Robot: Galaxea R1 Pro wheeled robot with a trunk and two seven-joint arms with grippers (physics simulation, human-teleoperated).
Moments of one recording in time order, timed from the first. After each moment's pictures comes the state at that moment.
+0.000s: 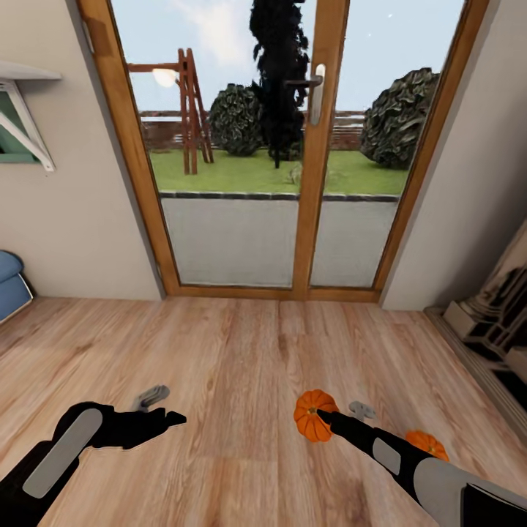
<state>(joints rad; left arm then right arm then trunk) -0.37 0.38 -0.23 -1.30 1.18 0.98 0.27 -0.76 -0.11 1.23 -0.08 -1.61 -0.02 0.41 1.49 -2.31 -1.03</state>
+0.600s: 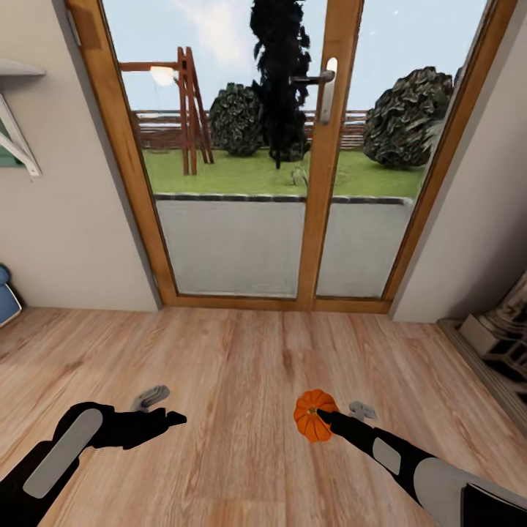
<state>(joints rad) -0.37 0.38 -0.23 -1.30 1.18 0.98 0.27 -0.76 -0.11 1.23 -0.08 -1.61 -0.02 0.41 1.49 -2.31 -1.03</state>
